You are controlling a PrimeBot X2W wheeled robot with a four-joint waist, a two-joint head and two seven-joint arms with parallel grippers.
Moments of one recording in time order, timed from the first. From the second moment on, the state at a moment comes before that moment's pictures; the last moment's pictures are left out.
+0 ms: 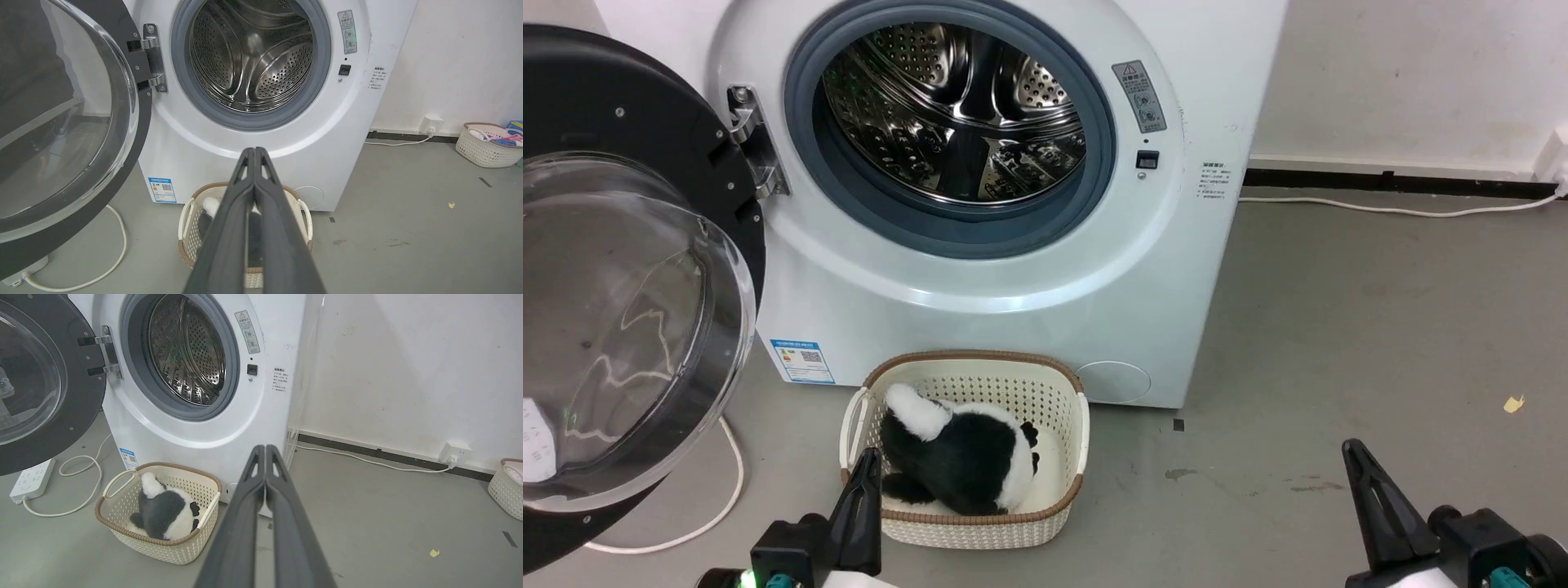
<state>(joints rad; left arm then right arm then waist) 0.08 0.05 -0.08 0.06 -0.11 0.01 -0.19 0.10 -0.05 -0.04 0.01 -0.02 0.13 -0.19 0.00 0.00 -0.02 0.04</state>
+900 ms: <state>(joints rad) 0.06 0.05 -0.06 0.04 -0.08 0.01 -0.14 0.07 -0.05 -0.03 0.00 -0.01 0.13 -0.14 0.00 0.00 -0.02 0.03</state>
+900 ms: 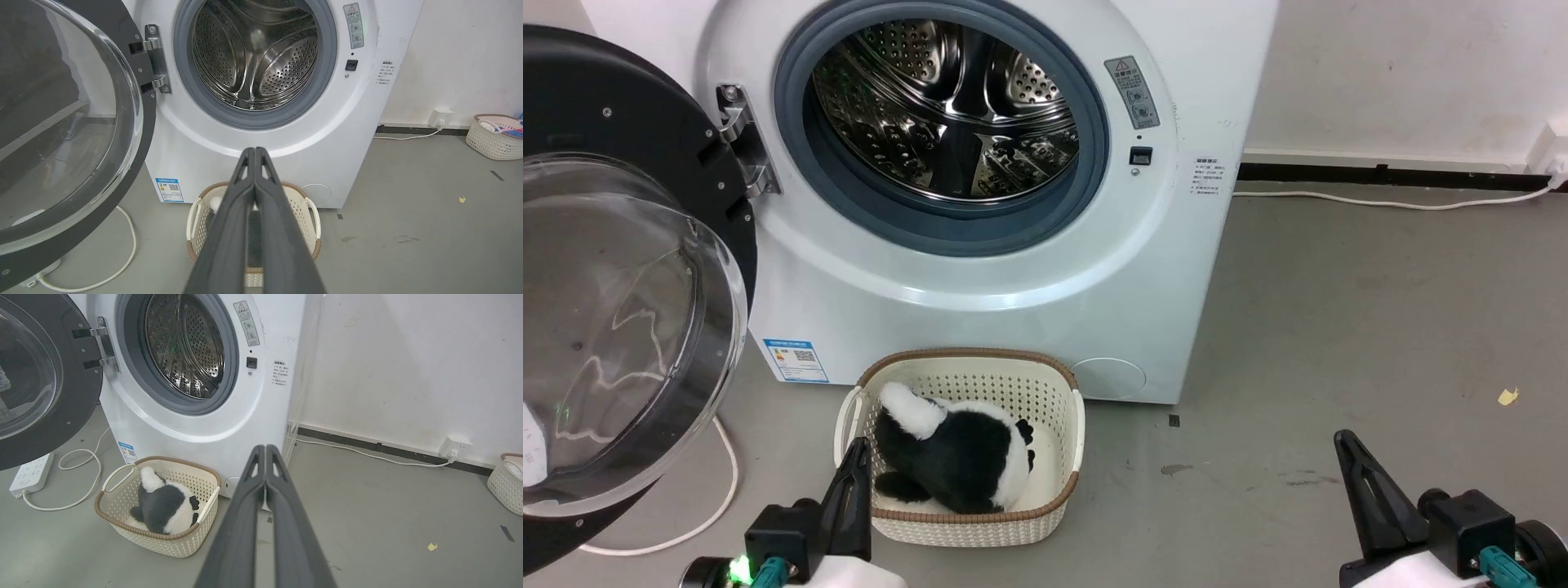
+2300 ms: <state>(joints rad) 0.03 0.05 -0.02 0.02 -0.03 0.01 -0.05 0.03 -0.05 -0.01 0.00 -0.01 0.13 -0.05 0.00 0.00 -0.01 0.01</state>
